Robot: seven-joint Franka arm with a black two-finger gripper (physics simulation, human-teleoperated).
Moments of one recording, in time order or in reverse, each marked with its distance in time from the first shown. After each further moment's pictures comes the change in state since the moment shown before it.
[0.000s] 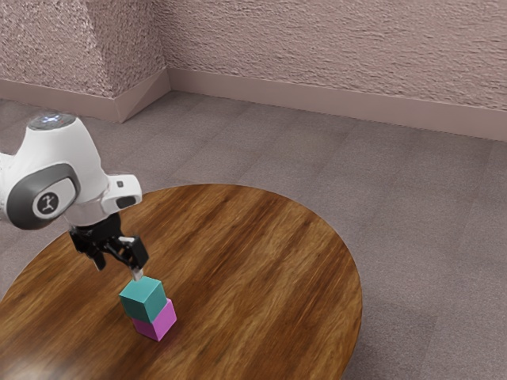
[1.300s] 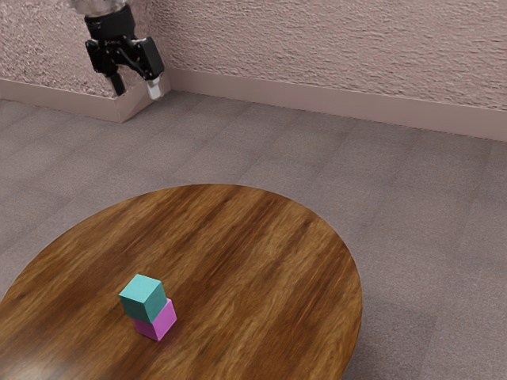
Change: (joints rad) arm -0.382 0.526 0.414 1.298 -0.126 -0.776 0.209
